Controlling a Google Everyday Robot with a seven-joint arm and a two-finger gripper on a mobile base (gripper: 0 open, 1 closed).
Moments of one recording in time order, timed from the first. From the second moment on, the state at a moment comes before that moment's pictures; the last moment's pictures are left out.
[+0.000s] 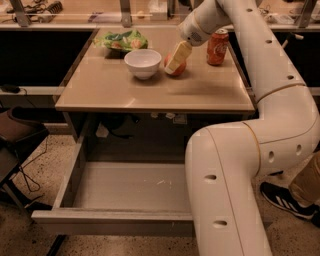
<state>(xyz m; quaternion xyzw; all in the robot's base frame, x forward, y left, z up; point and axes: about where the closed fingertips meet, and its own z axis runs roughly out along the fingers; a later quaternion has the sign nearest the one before) 0.812 -0.066 0.888 -0.60 0.71 0.10 0.35</state>
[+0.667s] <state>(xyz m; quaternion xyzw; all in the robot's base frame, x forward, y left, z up) 0.810 -0.068 0.853 -0.60 0.72 0.13 0.33</state>
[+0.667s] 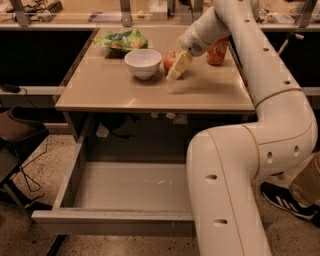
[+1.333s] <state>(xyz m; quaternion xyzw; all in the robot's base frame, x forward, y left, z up) 0.807 -0.076 0.802 -0.58 0.73 0.18 0.31</state>
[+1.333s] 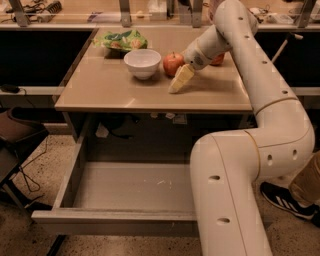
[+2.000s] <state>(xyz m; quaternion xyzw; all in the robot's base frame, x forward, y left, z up) 0.807 -0.076 0.802 -0.58 0.73 0.18 0.31</state>
